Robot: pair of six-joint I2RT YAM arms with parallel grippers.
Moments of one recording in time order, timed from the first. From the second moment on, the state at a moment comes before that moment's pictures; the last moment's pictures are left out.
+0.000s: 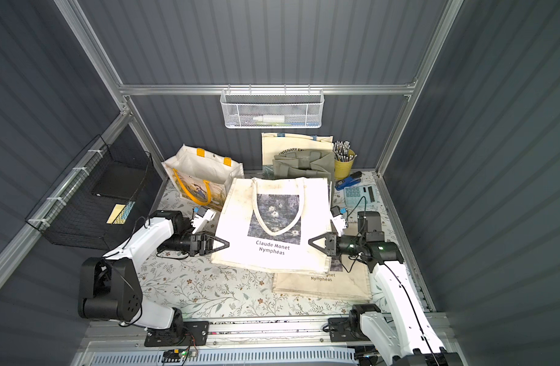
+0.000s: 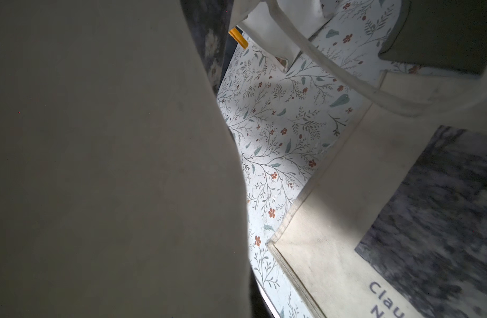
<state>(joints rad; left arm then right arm) -0.06 1.52 1.05 -1.63 1.54 1.17 0.07 0.92 0.79 -0.72 -1.04 0.17</state>
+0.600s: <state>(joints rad) -0.29 1.24 0.83 -0.76 1.17 0.18 0.06 1.06 0.77 -0.89 -0.80 0.20</state>
